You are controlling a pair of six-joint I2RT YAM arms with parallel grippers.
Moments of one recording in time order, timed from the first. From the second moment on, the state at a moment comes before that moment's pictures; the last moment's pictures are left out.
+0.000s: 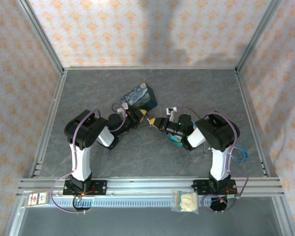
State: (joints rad) left arm -0.43 2.00 0.54 1.39 0.39 -1.42; right arm 0.52 1.93 0.51 1.28 -0.63 1.17
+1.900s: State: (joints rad) left arm -0.48 1.97 0.49 1.46 0.20 -1.48; right arm 0.55 2.07 0.61 1.47 -0.56 1.90
